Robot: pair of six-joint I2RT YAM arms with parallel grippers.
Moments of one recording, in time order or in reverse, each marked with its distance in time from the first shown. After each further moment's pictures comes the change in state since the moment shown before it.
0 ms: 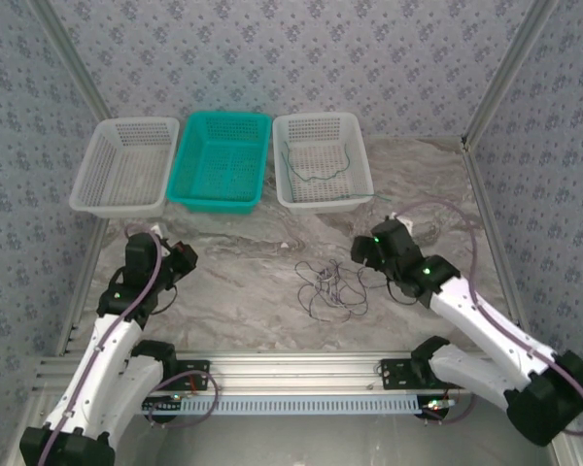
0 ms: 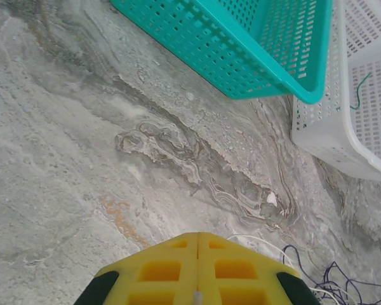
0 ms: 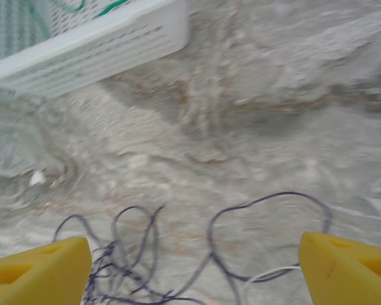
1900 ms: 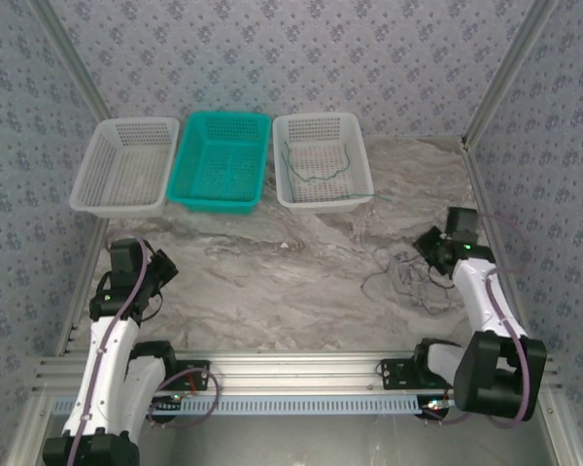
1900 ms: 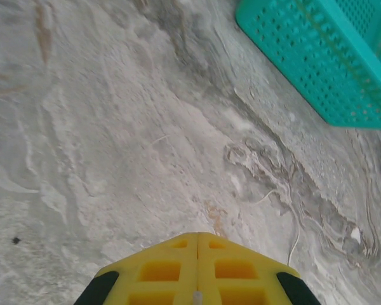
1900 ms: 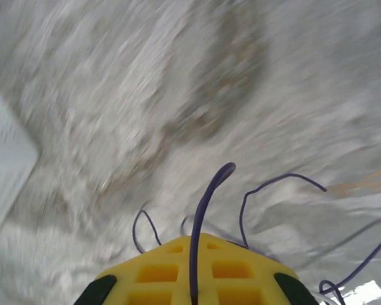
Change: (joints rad) left arm 0.208 -0.006 0.001 -0.159 -0.038 0.085; right arm -0.687 0.098 -0.076 0.088 -0.379 0.007
